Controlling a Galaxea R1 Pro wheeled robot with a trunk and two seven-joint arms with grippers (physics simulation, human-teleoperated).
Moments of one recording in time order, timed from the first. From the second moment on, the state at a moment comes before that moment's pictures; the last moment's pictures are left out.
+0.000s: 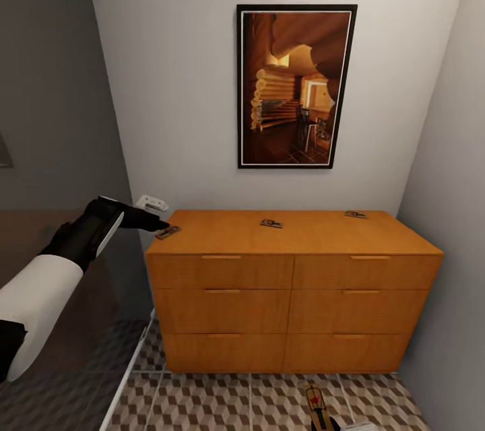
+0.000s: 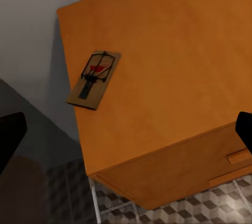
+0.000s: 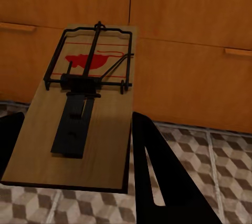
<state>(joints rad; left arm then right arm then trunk) -1.13 0.28 -0.30 -0.76 -0.04 0.74 -0.46 -0.31 -0.03 0.00 -0.02 0.10 -0.84 0.05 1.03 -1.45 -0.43</state>
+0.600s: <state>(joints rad) -1.13 0.27 -0.30 -0.75 -0.04 0.74 -0.46 -0.32 -0.03 0.00 -0.02 0.10 -0.84 0.05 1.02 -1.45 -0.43</state>
